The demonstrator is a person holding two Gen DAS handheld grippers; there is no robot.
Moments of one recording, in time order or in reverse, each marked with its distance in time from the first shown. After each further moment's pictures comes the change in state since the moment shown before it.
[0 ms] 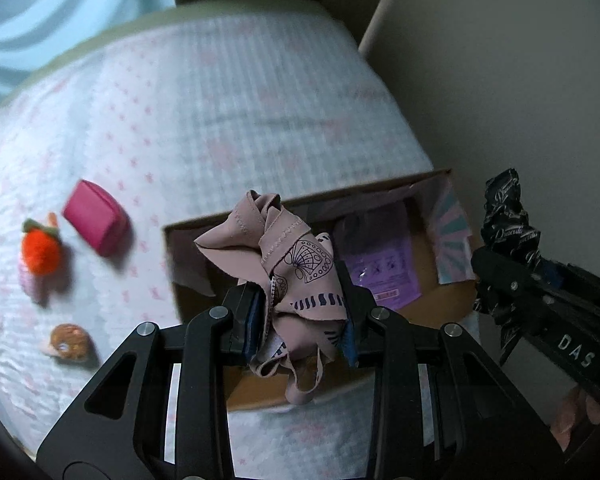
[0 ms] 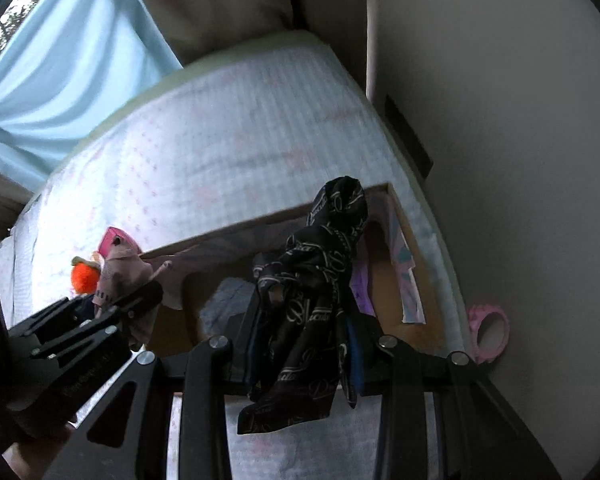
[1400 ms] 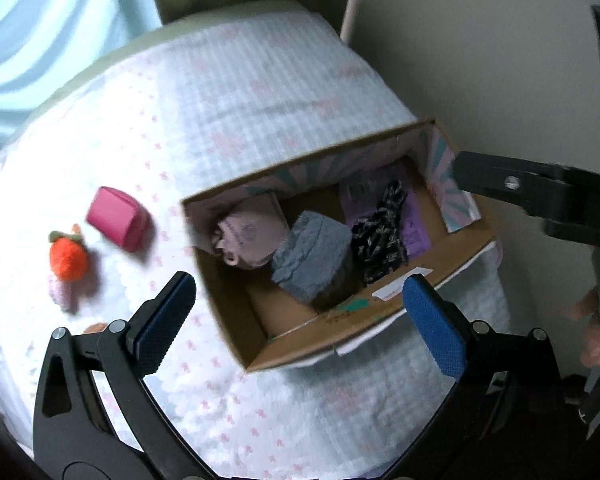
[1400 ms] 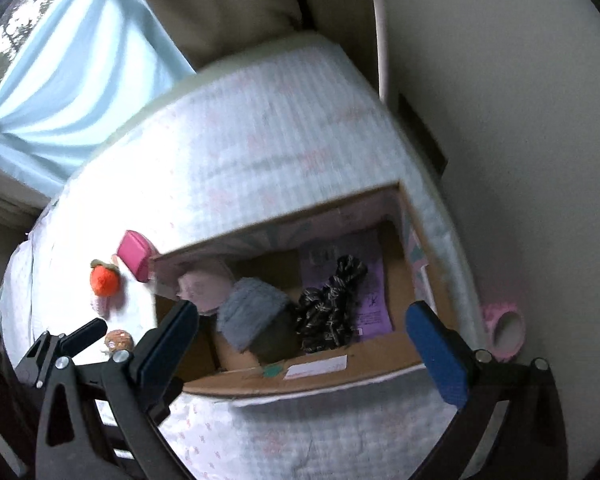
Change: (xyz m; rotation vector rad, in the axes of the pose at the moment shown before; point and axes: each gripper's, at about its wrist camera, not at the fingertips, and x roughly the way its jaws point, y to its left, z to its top) left arm -0.048 -0.006 -0.034 0.140 -0.021 0.064; right arm -0.026 0.004 -0.007 -0.011 -0.044 0.071
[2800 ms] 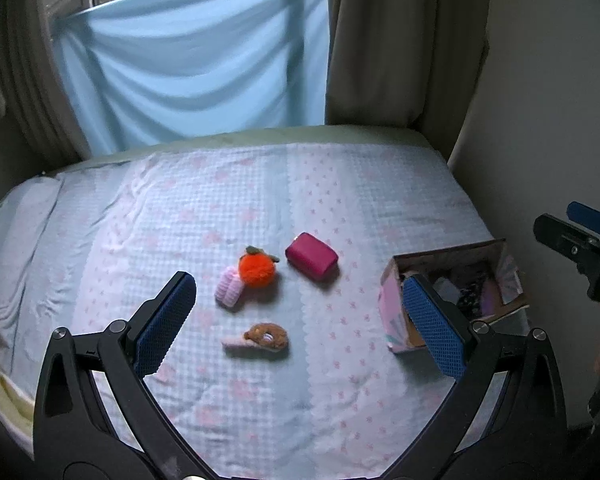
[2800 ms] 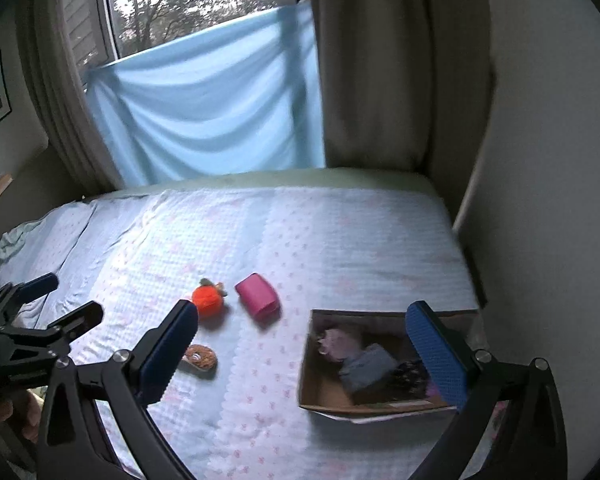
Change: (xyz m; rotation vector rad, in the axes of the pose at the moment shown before) left arm -0.209 0.184 -0.099 -0.243 -0.379 0.227; right arm -0.124 0.202 -0.067 -0.365 -0.358 0.091
